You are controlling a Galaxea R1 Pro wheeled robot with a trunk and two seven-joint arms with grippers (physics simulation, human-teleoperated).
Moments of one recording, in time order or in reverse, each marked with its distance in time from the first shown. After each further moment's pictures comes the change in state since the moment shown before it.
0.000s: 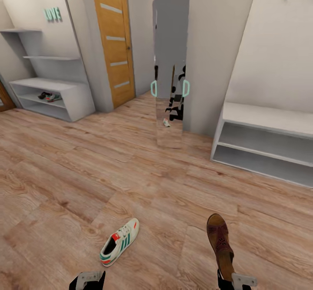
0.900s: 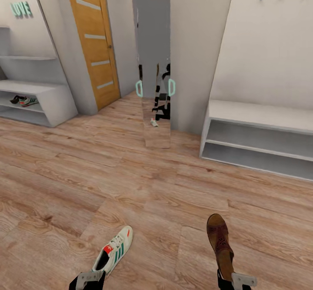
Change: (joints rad) left arm 0.000 0.000 0.000 -0.001 0.001 0.000 0.000; right arm 0.000 0.000 0.000 0.000 0.000 -0.001 0.000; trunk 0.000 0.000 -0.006
